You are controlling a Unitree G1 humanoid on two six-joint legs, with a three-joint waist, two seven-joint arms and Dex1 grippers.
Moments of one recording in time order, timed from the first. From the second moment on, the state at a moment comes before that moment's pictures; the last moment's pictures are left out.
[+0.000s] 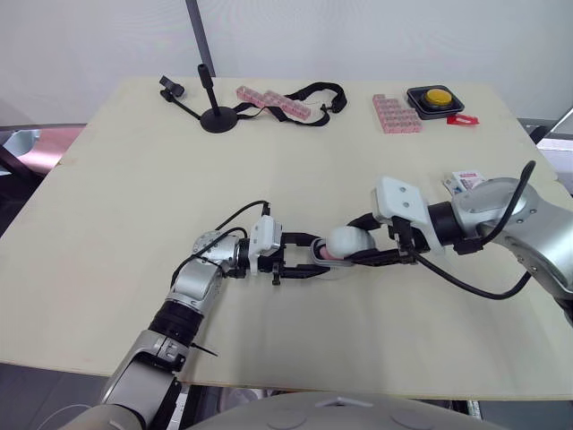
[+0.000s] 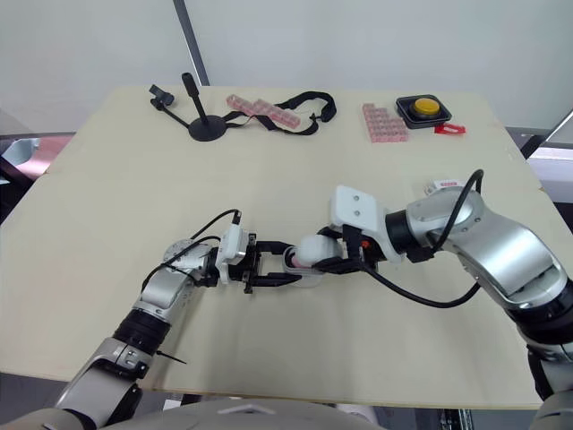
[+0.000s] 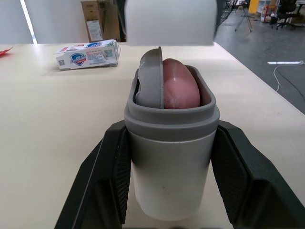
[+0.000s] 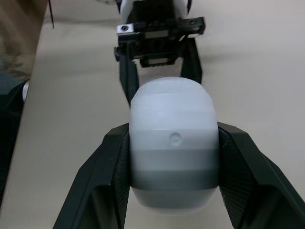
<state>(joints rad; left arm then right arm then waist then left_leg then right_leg) -0.36 0.24 -0.29 0.27 -0.32 -0.19 -1.30 -0.55 -0.92 0.25 -0.60 0.56 0.91 1.06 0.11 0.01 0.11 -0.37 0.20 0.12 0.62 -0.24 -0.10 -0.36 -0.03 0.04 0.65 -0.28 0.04</state>
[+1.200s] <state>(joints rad) -0.37 0.21 -0.29 0.29 -0.31 -0.21 -1.29 -0.65 -0.83 0.35 -0.57 0.52 1.04 1.01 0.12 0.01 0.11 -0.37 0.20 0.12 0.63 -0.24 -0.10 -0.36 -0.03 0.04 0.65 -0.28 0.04</state>
